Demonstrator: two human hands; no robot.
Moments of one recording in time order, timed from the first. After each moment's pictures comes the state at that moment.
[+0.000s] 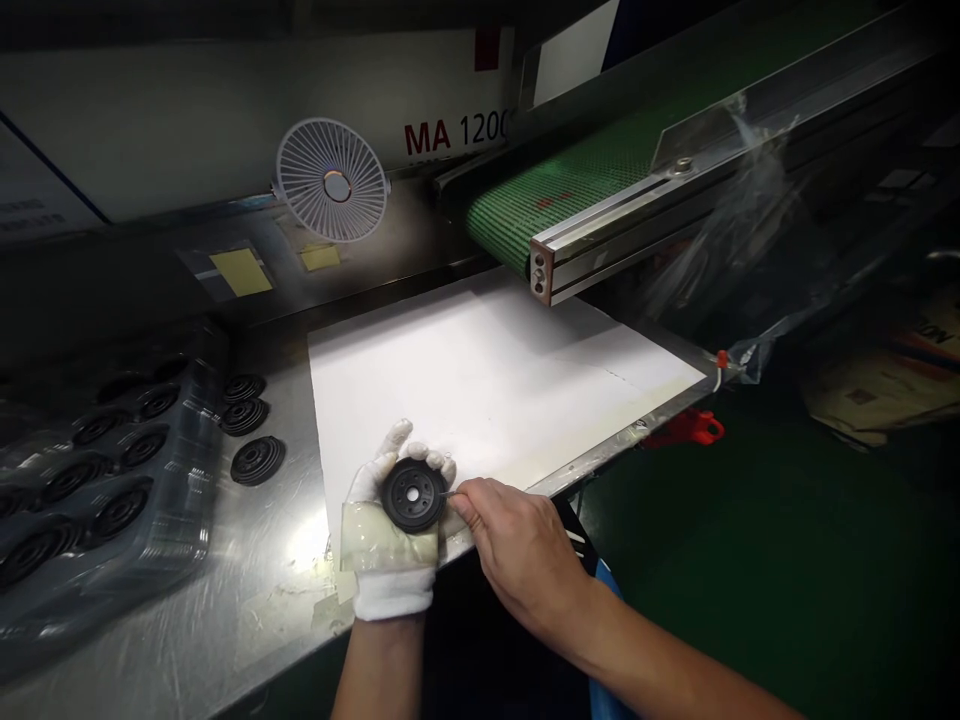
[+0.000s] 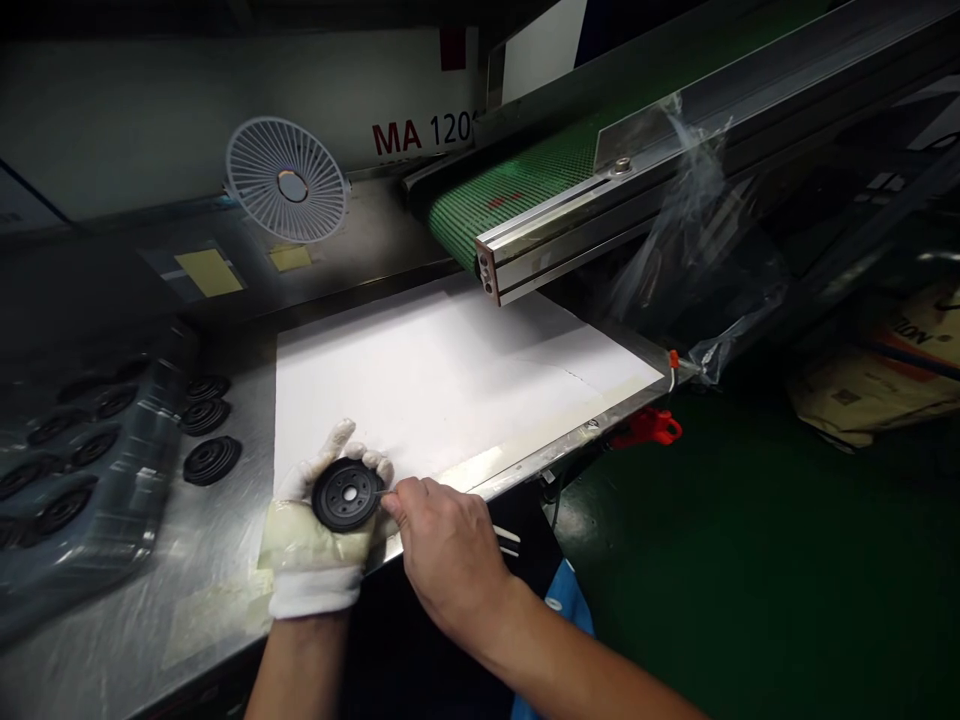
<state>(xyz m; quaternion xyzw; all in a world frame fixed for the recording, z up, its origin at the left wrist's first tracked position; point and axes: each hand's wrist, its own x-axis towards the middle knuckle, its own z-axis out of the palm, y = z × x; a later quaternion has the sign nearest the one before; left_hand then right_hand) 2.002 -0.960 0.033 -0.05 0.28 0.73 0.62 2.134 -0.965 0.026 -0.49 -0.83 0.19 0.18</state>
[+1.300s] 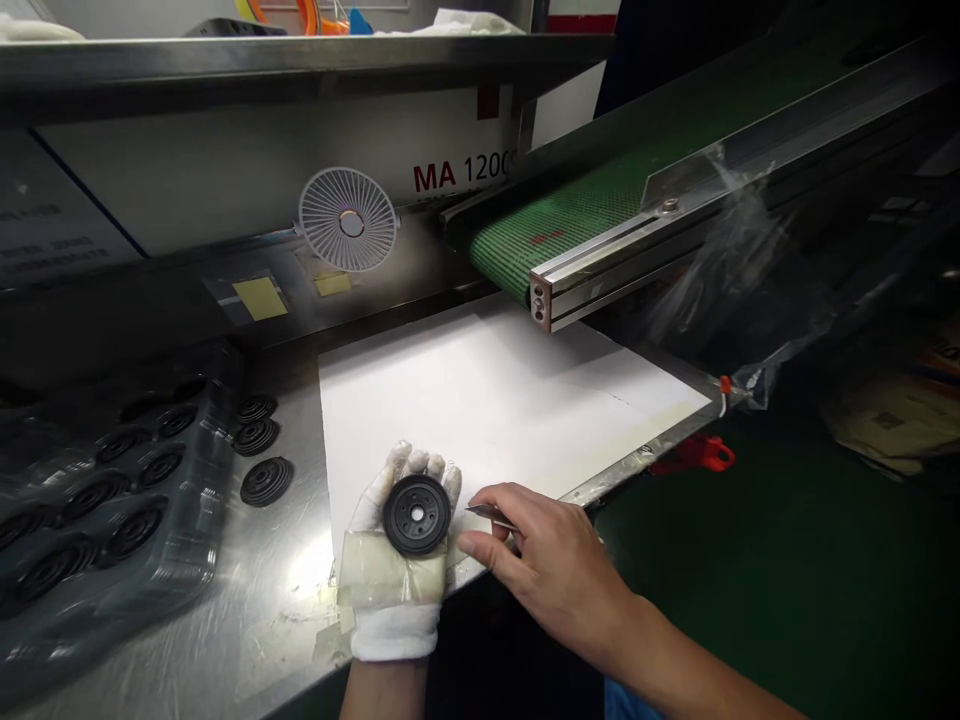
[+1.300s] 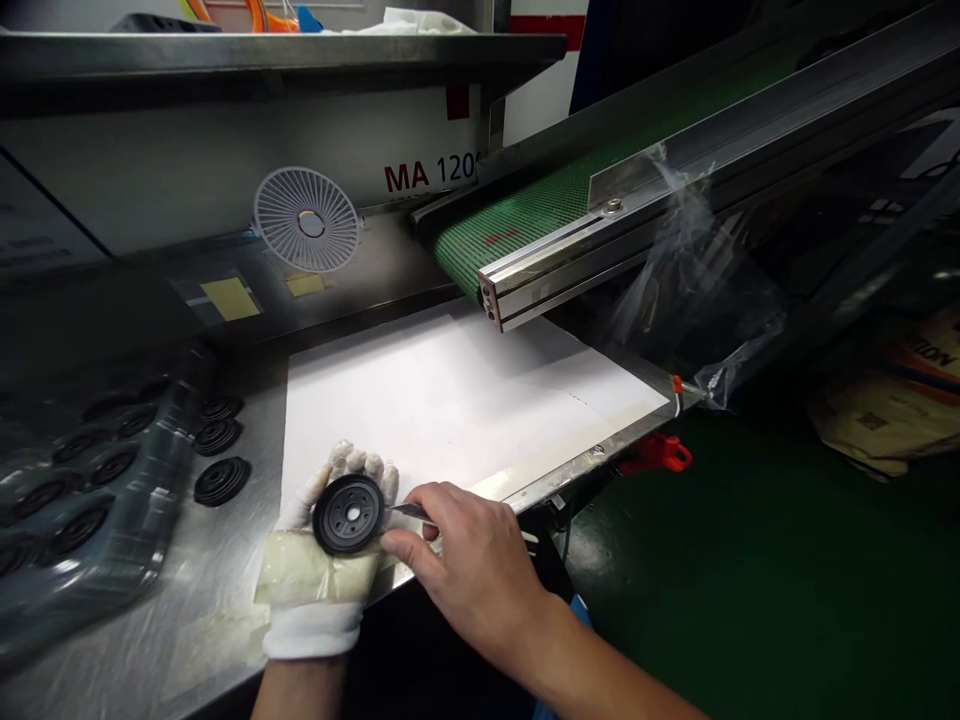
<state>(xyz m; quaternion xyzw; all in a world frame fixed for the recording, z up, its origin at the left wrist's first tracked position) 2.002 -0.959 0.041 -0.14 0.25 0.73 0.61 2.157 -0.952 0.057 -0.47 -0.81 0.28 0.22</state>
